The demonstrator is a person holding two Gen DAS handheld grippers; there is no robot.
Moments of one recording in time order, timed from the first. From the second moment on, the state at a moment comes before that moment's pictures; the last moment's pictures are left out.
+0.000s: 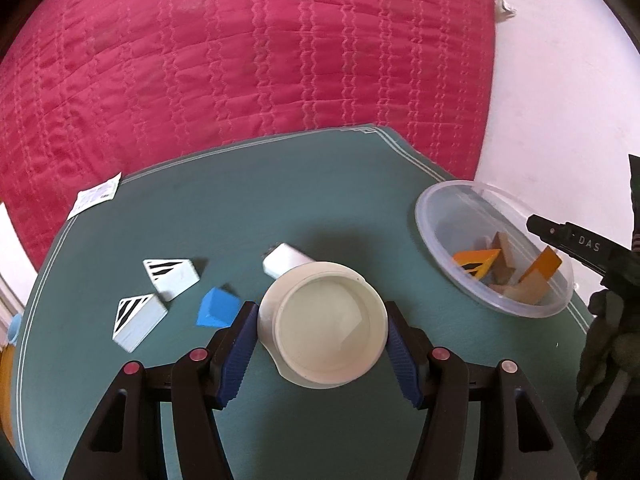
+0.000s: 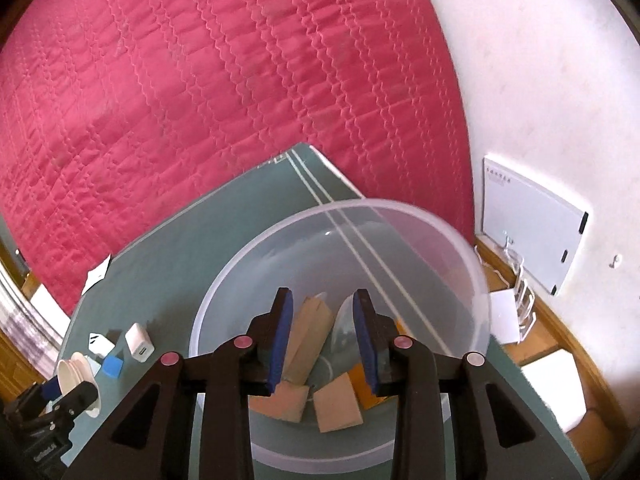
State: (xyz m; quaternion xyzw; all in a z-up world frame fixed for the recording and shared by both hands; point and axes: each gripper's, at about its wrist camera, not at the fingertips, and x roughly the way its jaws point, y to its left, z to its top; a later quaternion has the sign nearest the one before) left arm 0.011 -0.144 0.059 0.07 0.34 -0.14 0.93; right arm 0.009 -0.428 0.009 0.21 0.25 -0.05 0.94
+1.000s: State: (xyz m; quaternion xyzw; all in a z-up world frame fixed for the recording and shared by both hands) left arm 0.074 -0.264 0.068 0.13 0.31 -0.24 0.91; right arm -0.006 -0.424 0.010 0.19 0.20 -0.12 0.95
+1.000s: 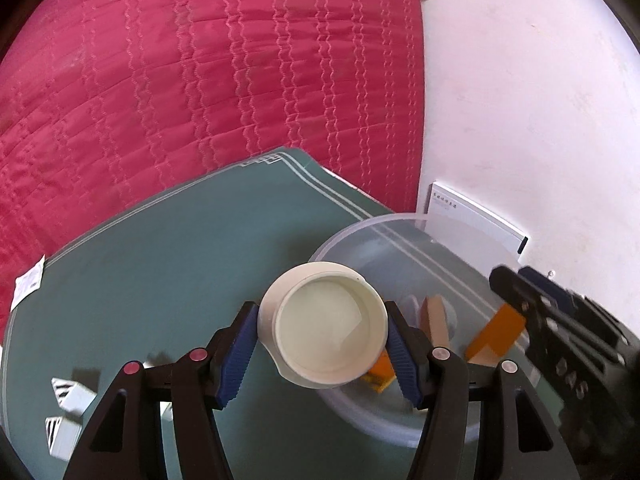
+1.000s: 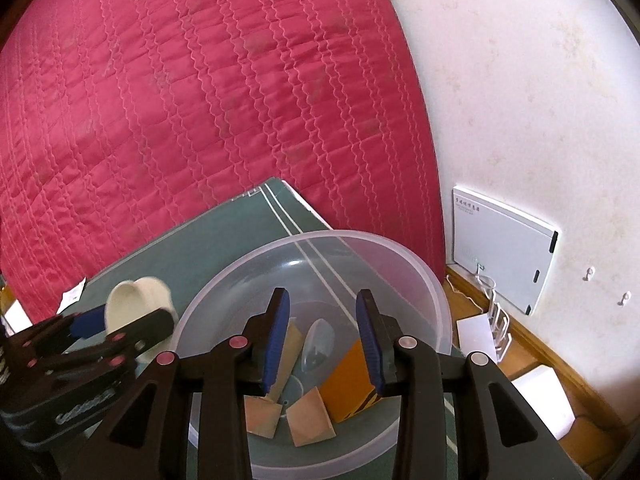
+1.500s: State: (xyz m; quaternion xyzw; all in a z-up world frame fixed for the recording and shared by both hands) left arm 0.091 -0.248 0.053 0.09 0.33 -0.23 0.91; right arm -0.006 -0.421 0.009 0.19 0.20 -0.12 0.95
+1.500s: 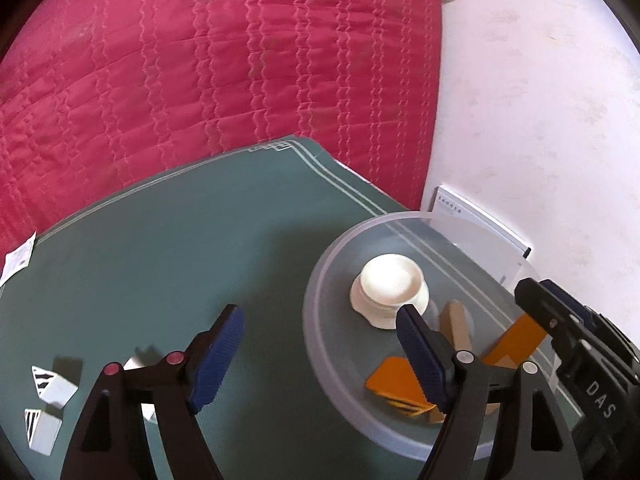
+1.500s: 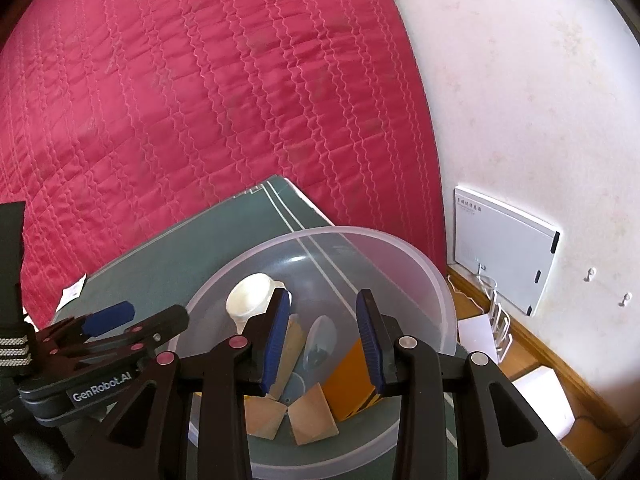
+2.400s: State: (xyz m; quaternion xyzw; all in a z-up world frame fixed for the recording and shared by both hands) left arm 0.067 -0.152 0.056 0.06 0.34 -0.12 0.93; right arm -0.003 -0.409 0.002 0.16 0.21 -0.11 0.96
